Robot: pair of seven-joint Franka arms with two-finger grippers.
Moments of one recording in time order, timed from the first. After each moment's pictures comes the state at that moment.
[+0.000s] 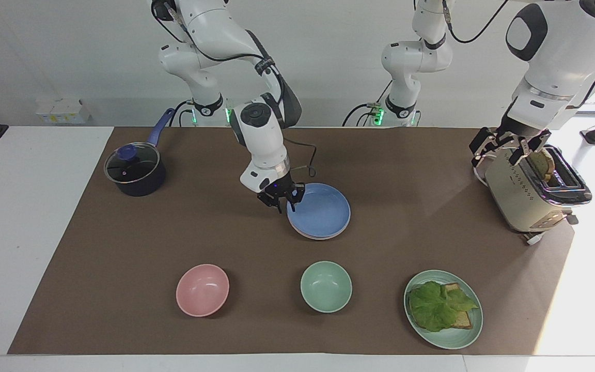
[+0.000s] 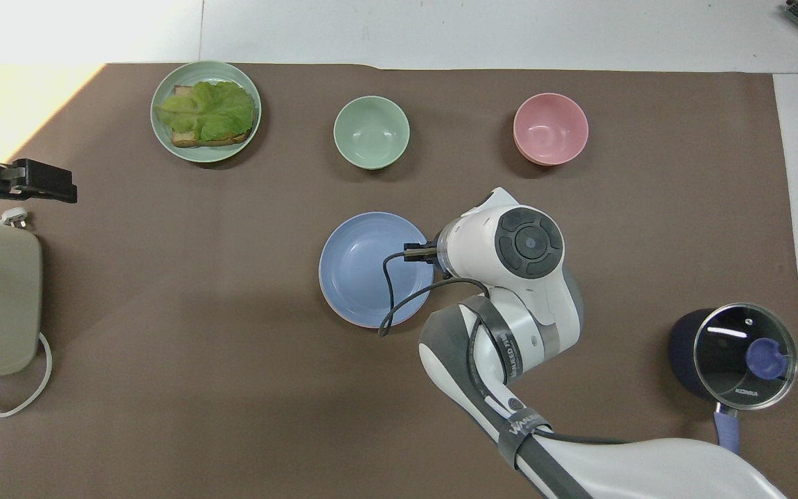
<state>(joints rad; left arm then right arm) -0.04 0.04 -0.01 -1.59 -0.01 1.71 -0.05 0.43 0.29 0.07 -1.93 0.12 2.42 0.42</state>
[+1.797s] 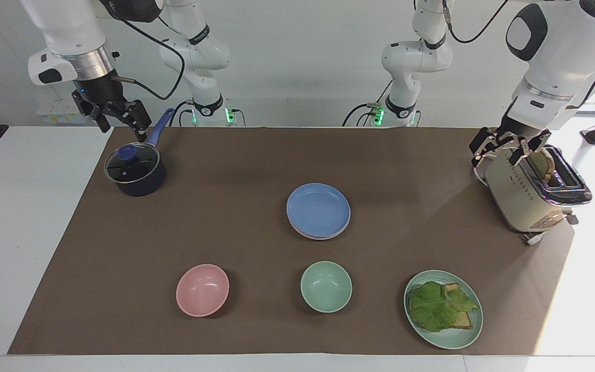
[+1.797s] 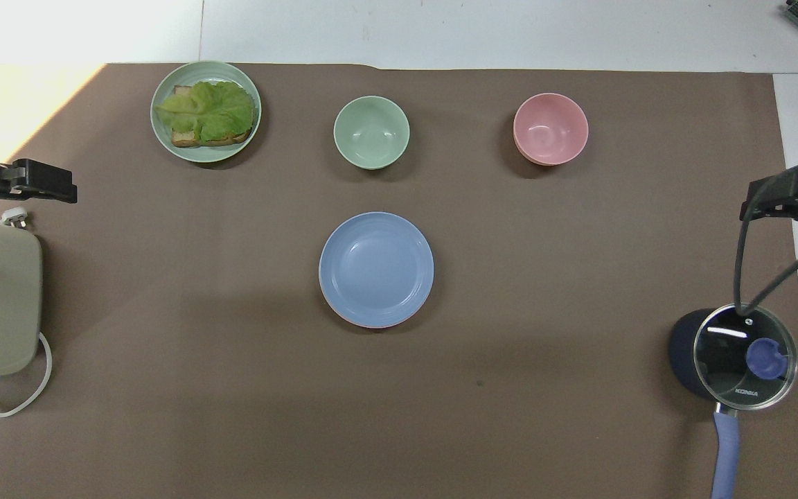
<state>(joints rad) -0.04 0.04 -0.01 -1.59 -0.01 1.71 -0.05 -0.07 0.00 0.05 -1.52 -0.05 1.54 0.26</state>
